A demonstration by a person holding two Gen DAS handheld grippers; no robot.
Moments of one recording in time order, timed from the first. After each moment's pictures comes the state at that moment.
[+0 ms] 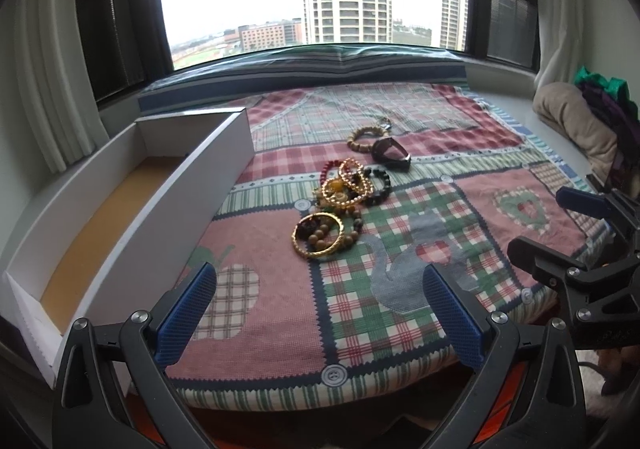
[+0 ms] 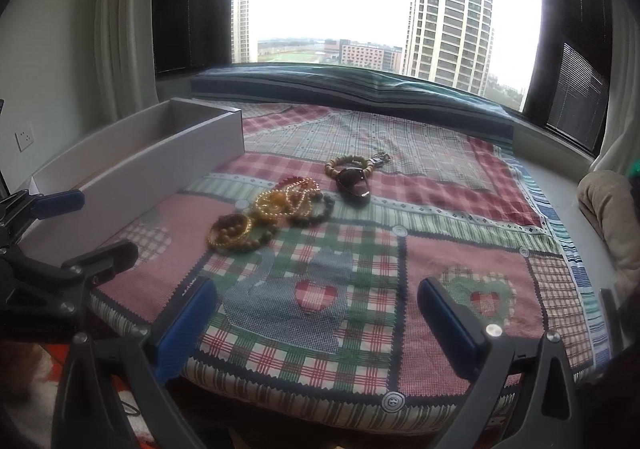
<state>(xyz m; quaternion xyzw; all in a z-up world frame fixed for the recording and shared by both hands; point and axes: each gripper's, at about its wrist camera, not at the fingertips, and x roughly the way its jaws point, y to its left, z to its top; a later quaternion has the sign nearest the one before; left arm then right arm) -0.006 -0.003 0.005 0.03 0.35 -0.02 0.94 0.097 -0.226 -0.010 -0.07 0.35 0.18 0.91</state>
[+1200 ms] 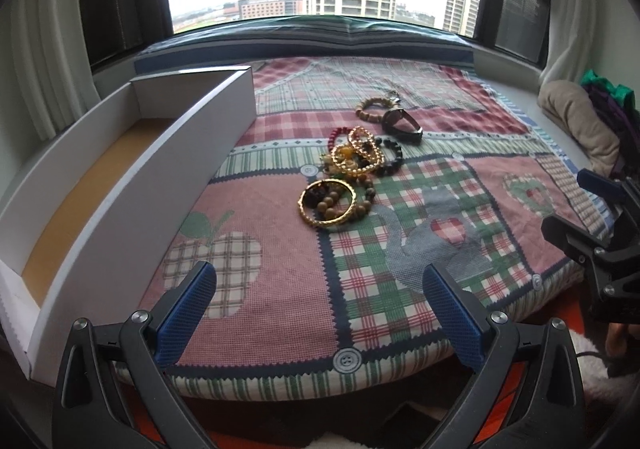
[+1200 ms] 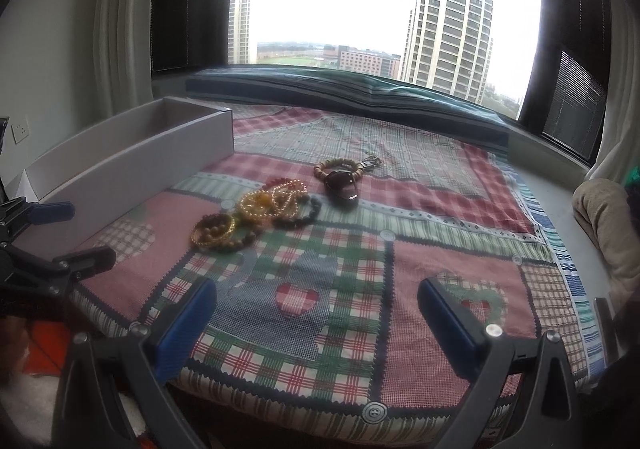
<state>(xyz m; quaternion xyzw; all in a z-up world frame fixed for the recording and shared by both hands) 0.005 0.022 -0.025 -0.01 0.40 -0.03 0.92 0.100 -0.231 -0.021 -0.10 0.34 0.17 0.92</state>
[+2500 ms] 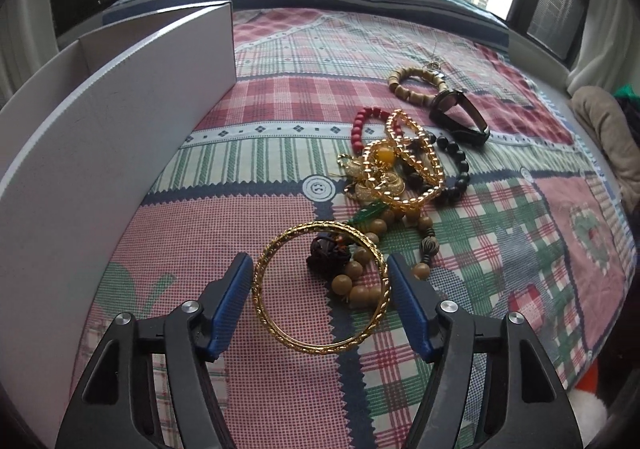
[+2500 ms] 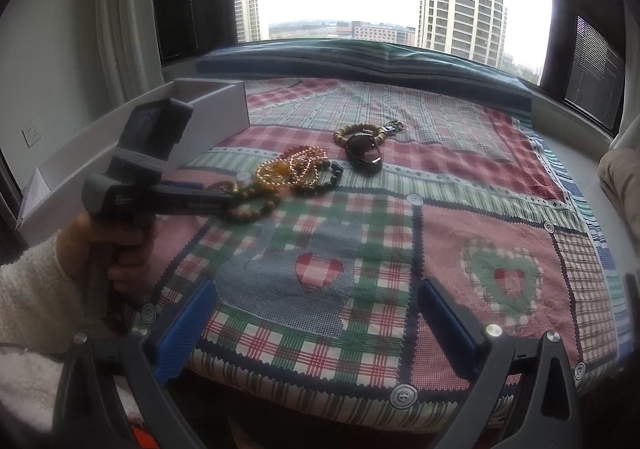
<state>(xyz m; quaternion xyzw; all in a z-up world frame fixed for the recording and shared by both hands) 0.134 0.039 -0.100 -0.04 0.46 -0.02 0.89 0.108 -0.235 -0.044 -0.07 0.39 0.20 0.90</state>
